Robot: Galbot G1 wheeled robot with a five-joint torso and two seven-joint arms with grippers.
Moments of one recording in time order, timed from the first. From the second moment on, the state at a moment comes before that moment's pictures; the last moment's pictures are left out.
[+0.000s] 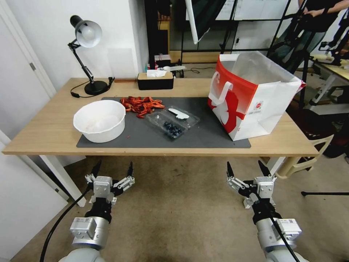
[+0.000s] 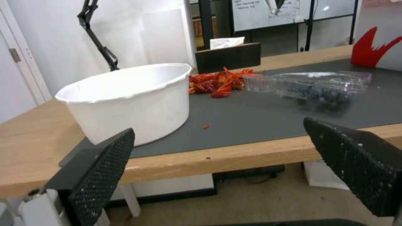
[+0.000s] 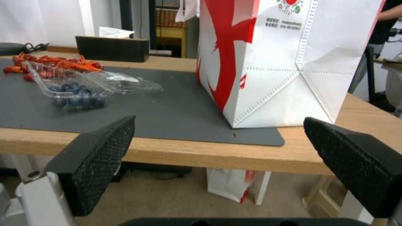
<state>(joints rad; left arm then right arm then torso) 1.80 -1.50 -0.55 -2.30 0.00 0.00 0.00 -1.80 1.50 0.55 2.30 0.00 0.00 0.00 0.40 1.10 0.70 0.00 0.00</state>
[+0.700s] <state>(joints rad) 1.80 -1.46 -0.50 -2.34 -0.09 0.04 -0.11 -1.83 1.54 0.39 2.36 -0.12 -0.16 -0.07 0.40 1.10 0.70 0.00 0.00</state>
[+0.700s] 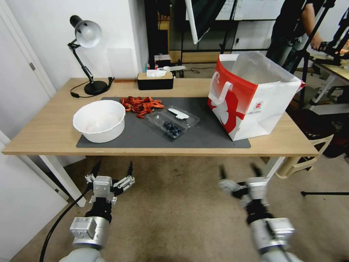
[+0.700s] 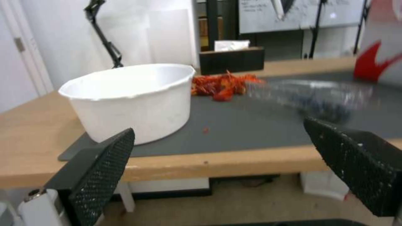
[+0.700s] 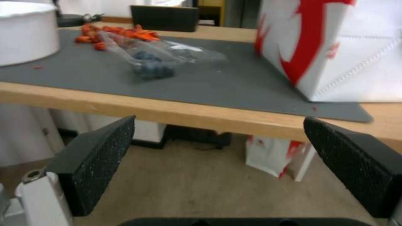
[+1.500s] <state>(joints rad) 1.82 -1.40 -0.40 -2.40 -0.23 0.08 -0.25 -1.81 1.54 0.41 2.37 -0.09 -0.15 -0.08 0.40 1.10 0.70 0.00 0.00</state>
